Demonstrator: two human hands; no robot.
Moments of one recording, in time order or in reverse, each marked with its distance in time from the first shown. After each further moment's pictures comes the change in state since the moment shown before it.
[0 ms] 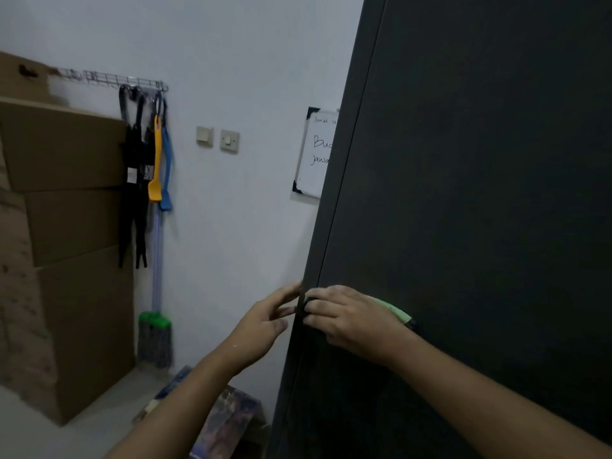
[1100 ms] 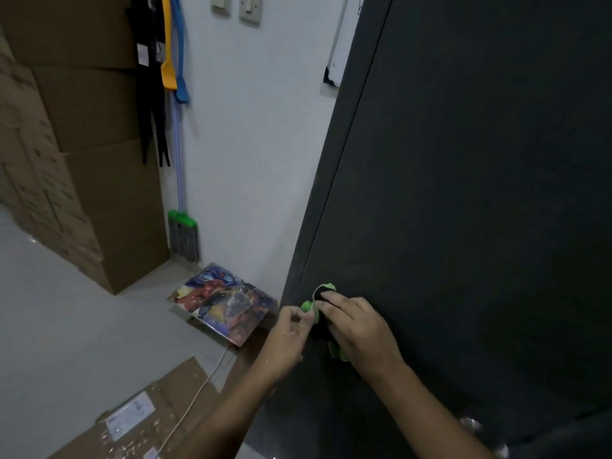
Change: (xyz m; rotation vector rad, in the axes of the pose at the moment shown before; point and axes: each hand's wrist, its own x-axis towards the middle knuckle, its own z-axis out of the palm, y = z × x) left_hand -0.090 -0.101 0.131 -0.182 0.268 -0.582; right_hand -0.087 -0.126 0.122 0.476 0.182 0.461
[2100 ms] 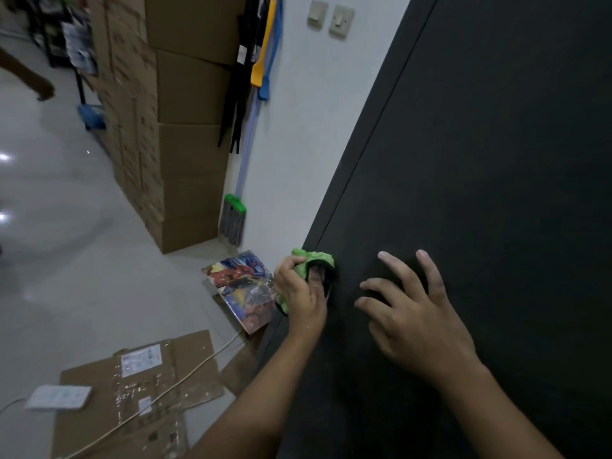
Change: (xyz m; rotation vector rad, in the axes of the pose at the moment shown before) left_hand 0.074 -0.003 0.073 0.030 1.035 0.644; right_hand 0.017 0.059 -0.097 -0.428 -0.133 -0.436
